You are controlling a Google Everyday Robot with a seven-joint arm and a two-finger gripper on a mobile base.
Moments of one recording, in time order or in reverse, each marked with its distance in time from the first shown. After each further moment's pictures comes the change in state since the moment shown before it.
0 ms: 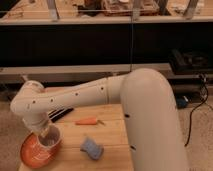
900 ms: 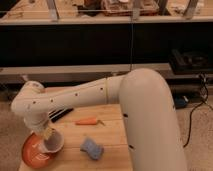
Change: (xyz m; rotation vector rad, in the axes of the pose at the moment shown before) arm 0.004 0.000 0.006 -0.005 0.009 -0.014
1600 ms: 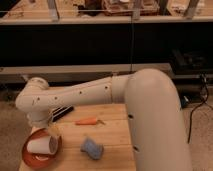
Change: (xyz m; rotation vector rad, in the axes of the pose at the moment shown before) arm 0.011 0.006 -0.011 0.009 0.006 0.002
